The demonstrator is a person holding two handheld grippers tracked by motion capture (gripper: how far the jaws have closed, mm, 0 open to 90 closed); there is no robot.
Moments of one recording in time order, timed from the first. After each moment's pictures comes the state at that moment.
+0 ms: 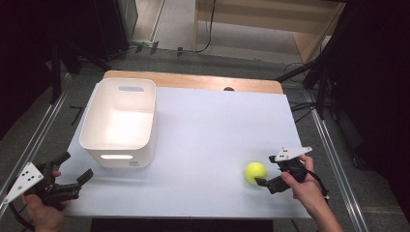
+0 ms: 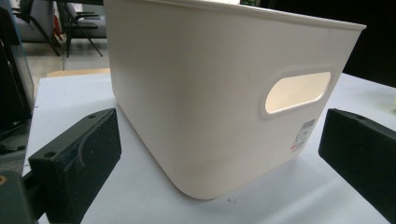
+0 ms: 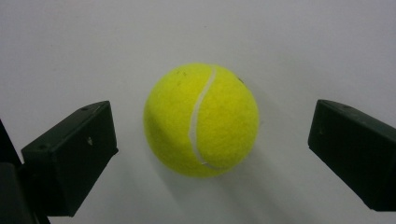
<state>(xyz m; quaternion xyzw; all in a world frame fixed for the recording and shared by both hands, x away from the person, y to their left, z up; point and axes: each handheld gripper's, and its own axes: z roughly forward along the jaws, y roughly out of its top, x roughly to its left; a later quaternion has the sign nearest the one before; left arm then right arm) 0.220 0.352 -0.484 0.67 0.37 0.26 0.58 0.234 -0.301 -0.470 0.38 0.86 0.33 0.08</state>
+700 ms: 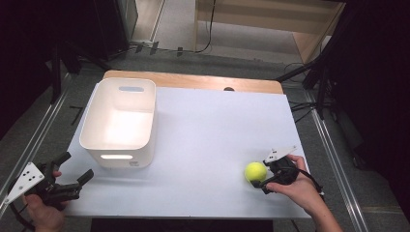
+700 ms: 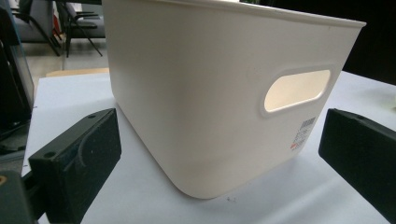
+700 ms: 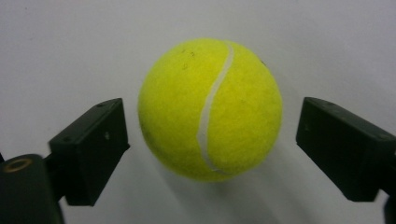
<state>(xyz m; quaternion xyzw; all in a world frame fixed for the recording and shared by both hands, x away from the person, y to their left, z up) 0.220 0.351 -0.484 0.68 0.37 0.26 0.58 0.242 -0.286 -0.481 0.37 0.89 0.27 0.07</state>
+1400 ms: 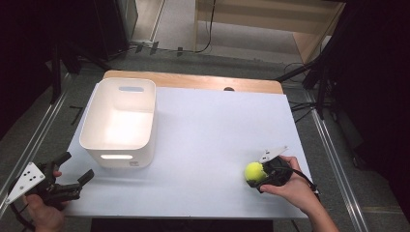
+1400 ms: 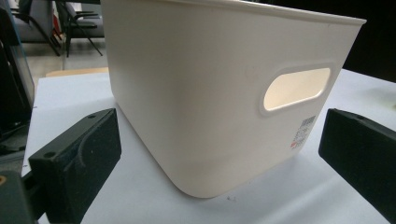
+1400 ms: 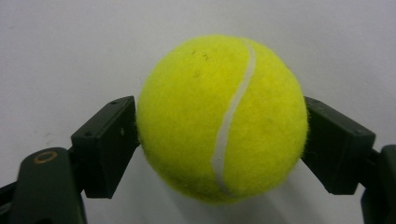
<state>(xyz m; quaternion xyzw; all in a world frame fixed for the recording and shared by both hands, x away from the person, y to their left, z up) 0.220 0.351 -0.484 0.68 0.37 0.26 0.58 0.247 -0.272 -0.488 0.37 0.90 0.24 0.07</state>
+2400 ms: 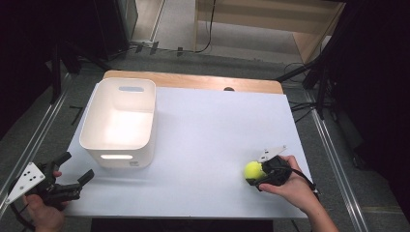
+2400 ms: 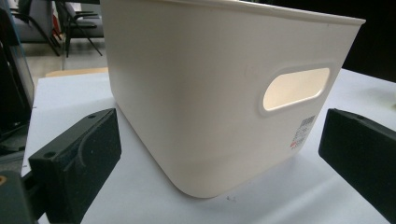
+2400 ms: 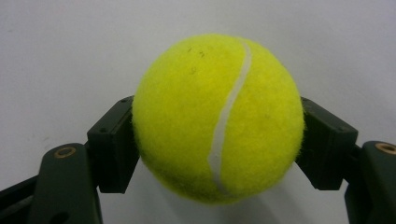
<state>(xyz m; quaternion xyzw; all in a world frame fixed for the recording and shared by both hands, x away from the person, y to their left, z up) 0.220 0.351 -0.484 0.68 0.37 0.26 0.58 0.248 -0.269 -0.485 0.36 0.90 0.24 0.08</state>
